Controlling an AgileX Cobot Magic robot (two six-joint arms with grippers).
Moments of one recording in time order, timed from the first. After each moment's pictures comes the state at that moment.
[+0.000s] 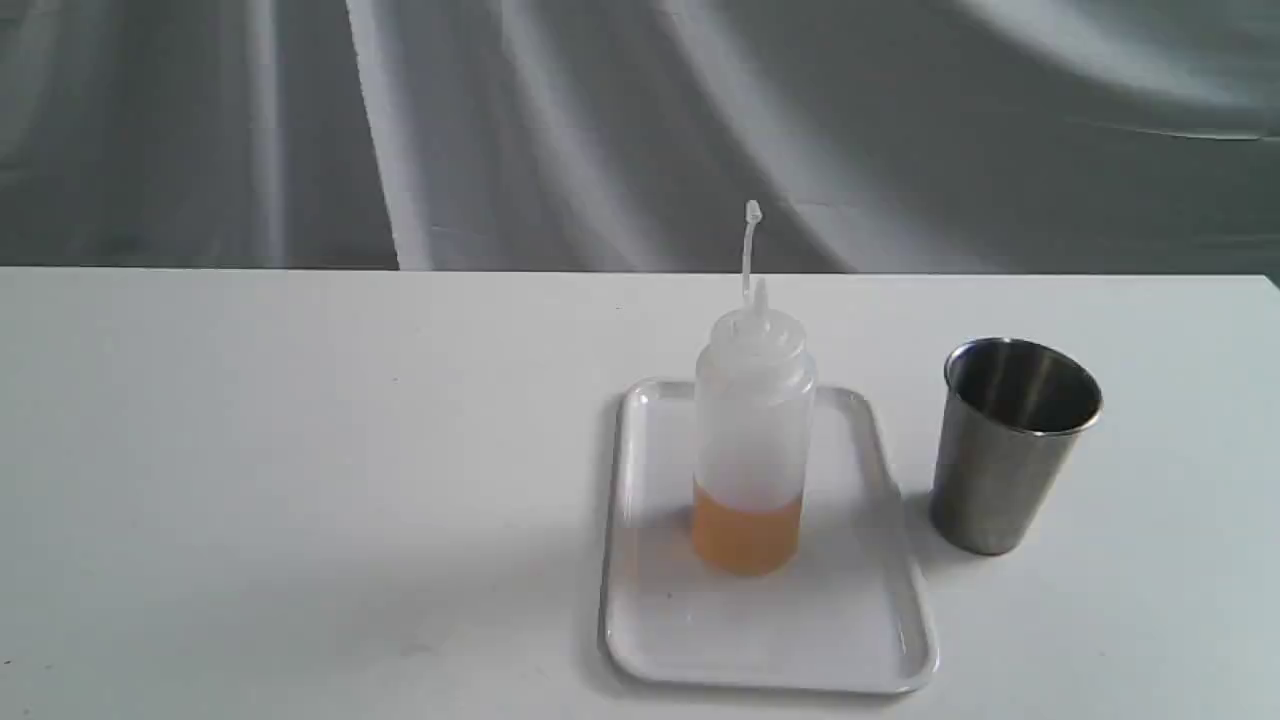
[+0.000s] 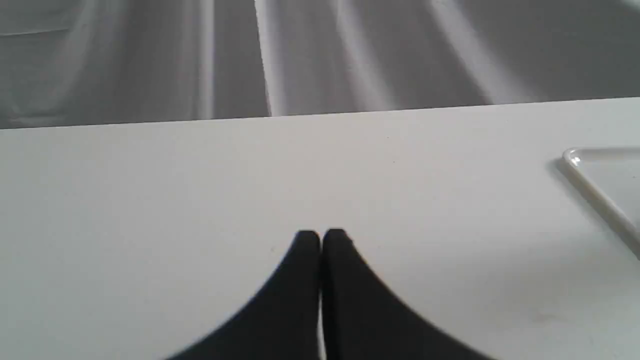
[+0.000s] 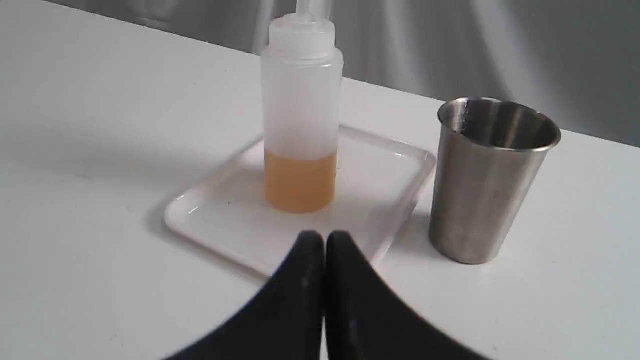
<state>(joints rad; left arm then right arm) -0.02 0.00 0.00 -0.01 0.27 0.04 0.32 0.06 -0.01 -0.17 0.26 0.11</state>
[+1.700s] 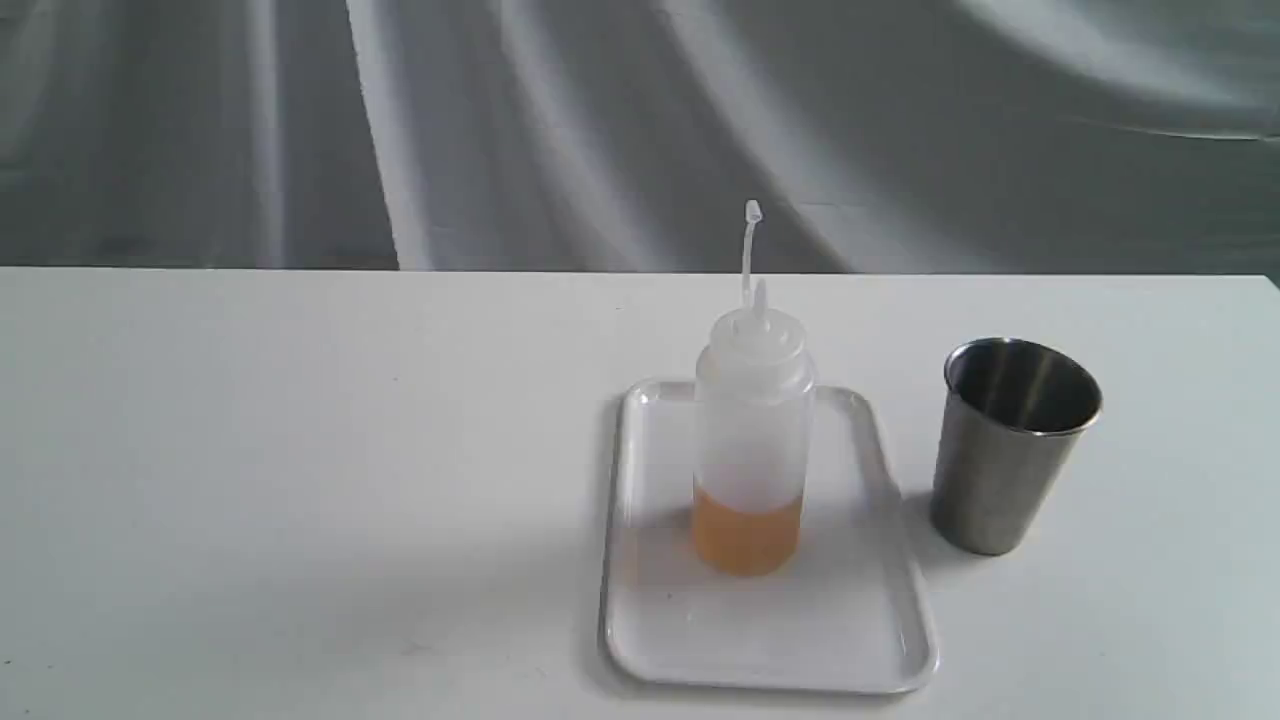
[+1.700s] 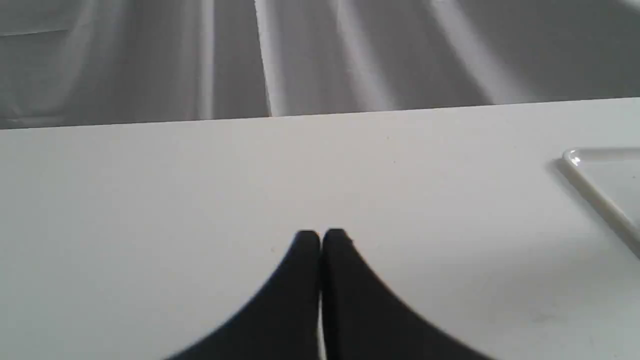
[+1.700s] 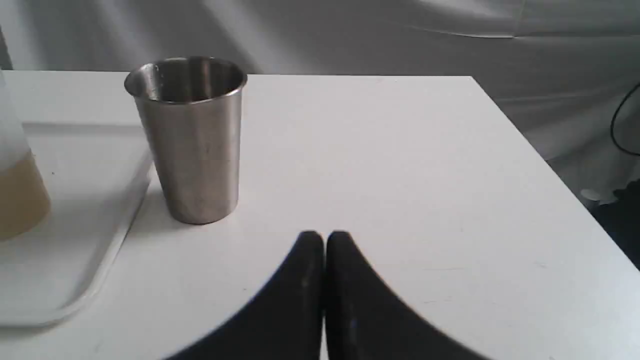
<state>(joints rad) -0.02 0.00 0.00 -0.01 0.27 0.04 -0.21 0.01 0.00 -0.16 0.33 0.11</state>
